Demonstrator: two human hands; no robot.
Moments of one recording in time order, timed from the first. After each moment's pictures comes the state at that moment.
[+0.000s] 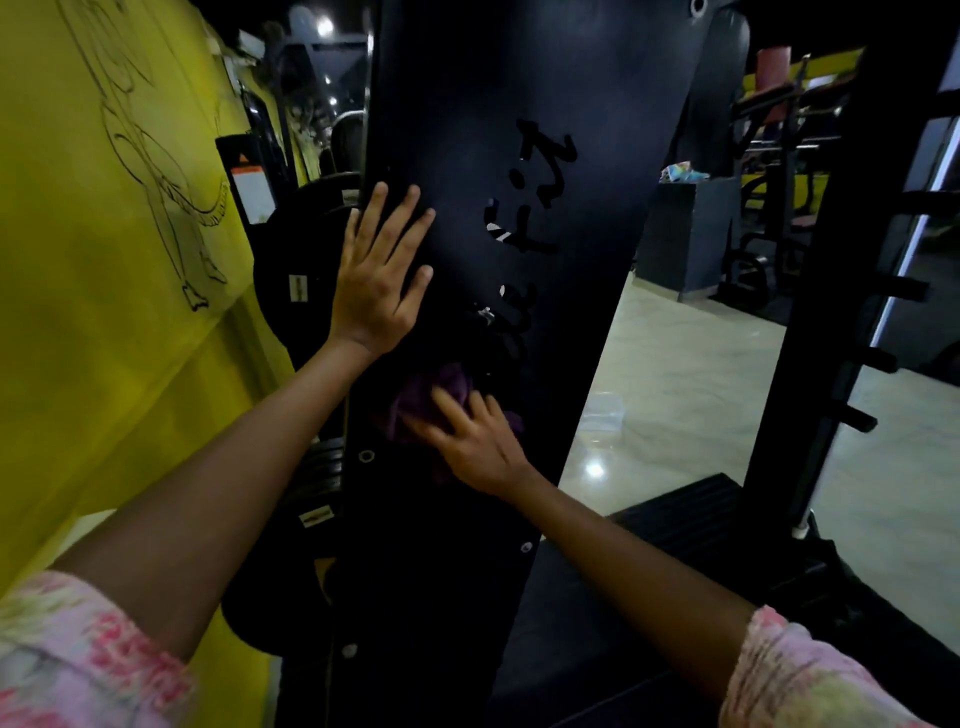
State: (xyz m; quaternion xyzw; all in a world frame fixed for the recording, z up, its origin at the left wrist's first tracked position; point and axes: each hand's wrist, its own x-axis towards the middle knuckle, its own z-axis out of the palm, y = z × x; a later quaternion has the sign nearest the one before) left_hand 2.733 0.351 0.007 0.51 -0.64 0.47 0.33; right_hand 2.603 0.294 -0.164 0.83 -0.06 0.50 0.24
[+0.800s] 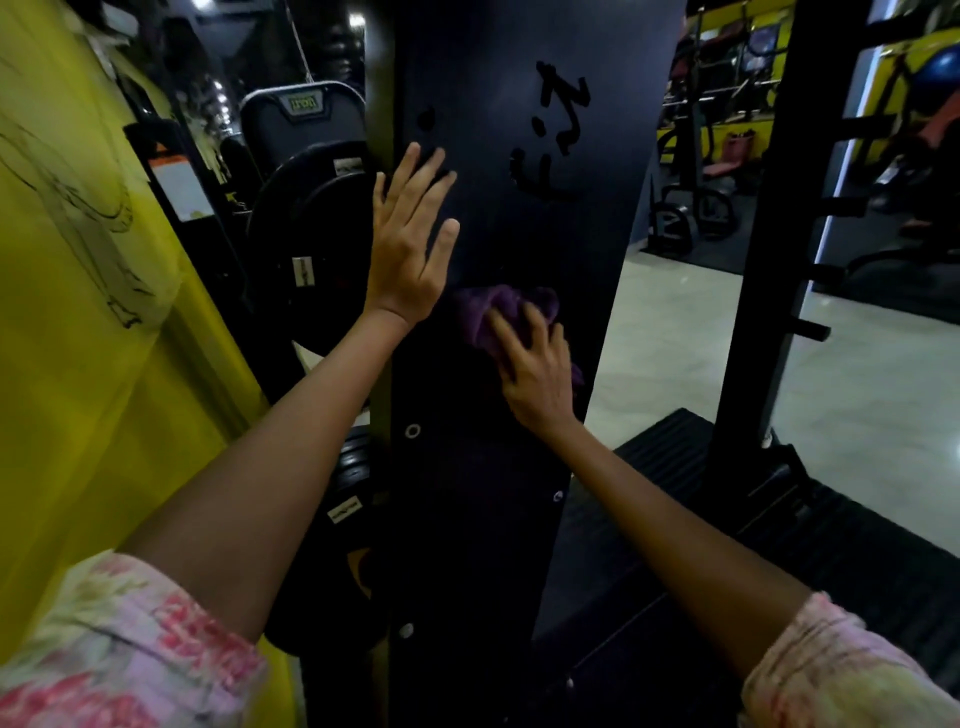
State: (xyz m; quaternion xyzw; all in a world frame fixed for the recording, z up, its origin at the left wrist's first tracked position) left_hand 2.742 0.356 0.008 0.45 -0.71 0.32 0.44; right_hand 2.608 0.315 -0.140 0.75 -0.32 0.57 0.13
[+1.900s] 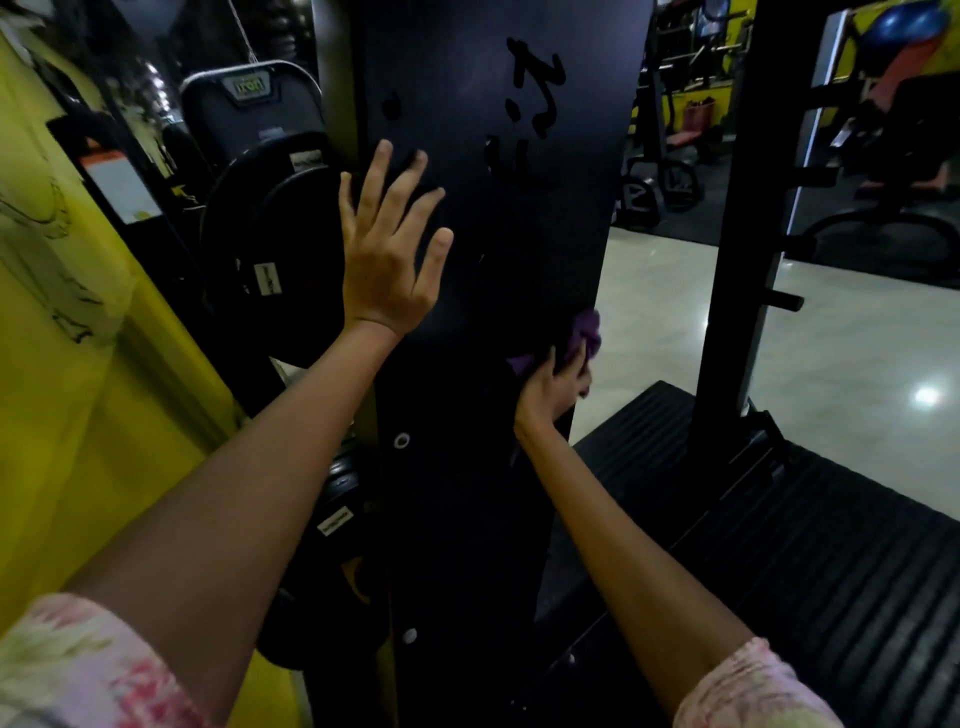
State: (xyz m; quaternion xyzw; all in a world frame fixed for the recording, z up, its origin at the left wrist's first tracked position) left_hand 2.743 0.350 0.003 0.44 -0.69 0.41 0.40; right_hand 2.623 0.318 -0.144 0.30 -0.55 0.63 -0.46
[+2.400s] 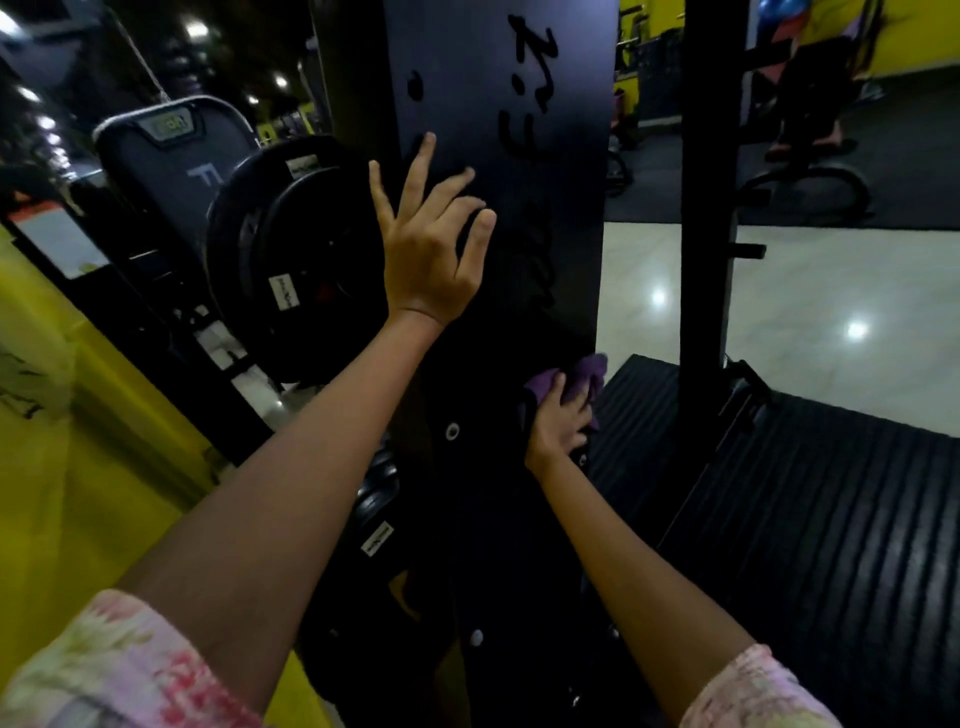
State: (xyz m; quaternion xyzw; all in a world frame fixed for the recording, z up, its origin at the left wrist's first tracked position) left_hand 2.749 0.346 -0.002 0.36 -0.73 0.36 0.45; right_hand 2.667 0.356 -0.189 0.21 -0.65 0.52 -0.52
